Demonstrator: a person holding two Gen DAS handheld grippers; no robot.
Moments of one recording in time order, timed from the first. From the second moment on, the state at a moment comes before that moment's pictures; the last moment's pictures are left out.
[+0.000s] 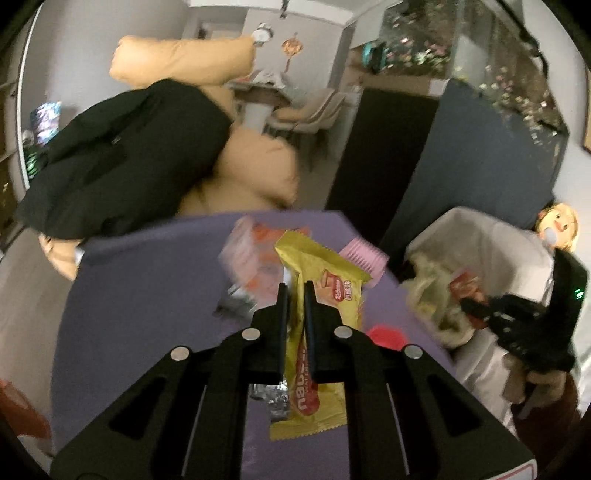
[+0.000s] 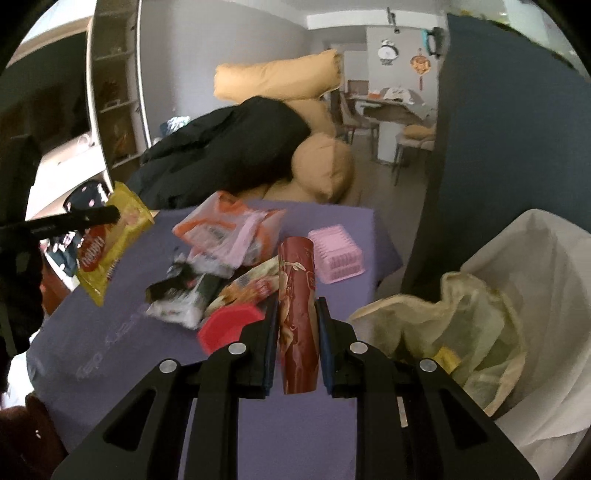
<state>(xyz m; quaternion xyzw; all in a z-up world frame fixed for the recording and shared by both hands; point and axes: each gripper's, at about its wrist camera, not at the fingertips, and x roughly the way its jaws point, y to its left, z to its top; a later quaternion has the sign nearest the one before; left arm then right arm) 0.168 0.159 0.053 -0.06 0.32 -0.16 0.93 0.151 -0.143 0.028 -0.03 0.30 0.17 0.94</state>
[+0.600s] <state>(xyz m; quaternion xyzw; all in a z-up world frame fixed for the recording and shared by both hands) 0.219 -0.001 0.063 -0.09 0.30 -0.28 0.91 0.144 -0.258 0.069 -0.03 0.24 0.04 0.97</state>
